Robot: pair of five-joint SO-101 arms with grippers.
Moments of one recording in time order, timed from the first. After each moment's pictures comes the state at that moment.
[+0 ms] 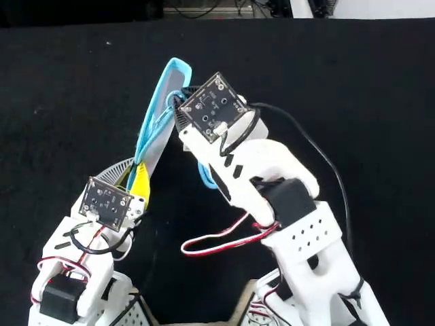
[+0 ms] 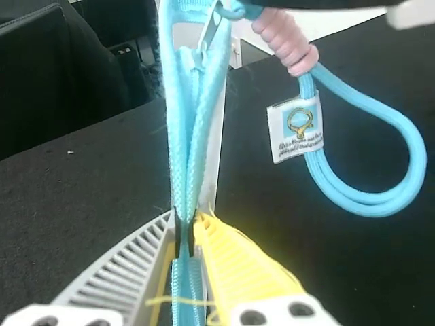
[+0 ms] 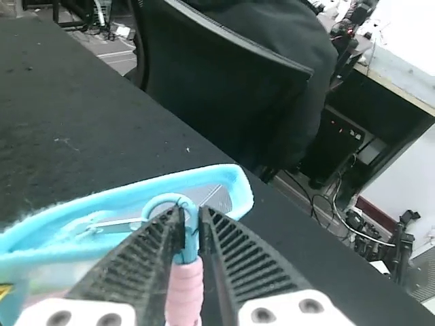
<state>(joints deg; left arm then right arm) 11.3 -104.7 68.7 60.8 -12.6 -29.0 -44.0 29.9 39.3 21.5</state>
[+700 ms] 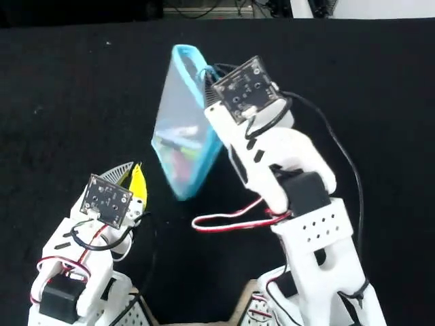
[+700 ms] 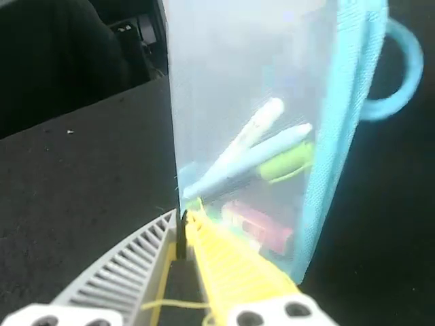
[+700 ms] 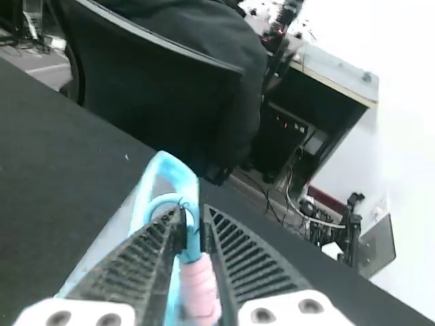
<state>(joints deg) 11.2 -104.7 68.7 63.2 -12.6 -20.6 -44.0 30.6 35.0 21.5</state>
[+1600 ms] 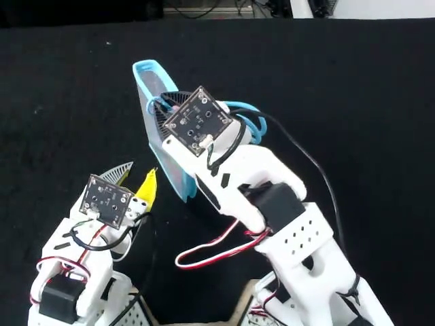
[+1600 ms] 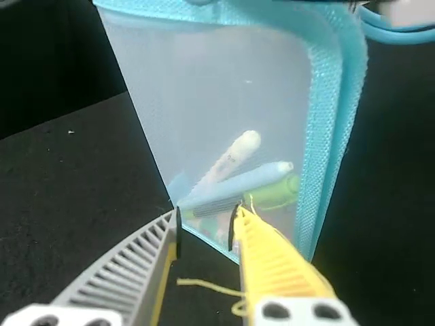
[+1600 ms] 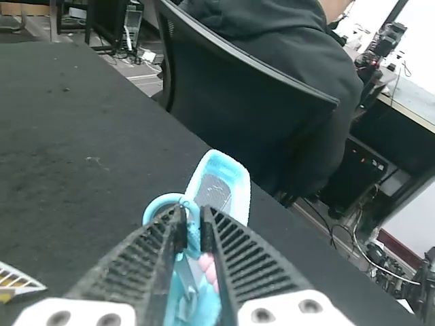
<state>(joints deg) 11.0 -104.7 68.6 63.3 -12.6 -35.3 -44.1 31.8 35.4 21.4</state>
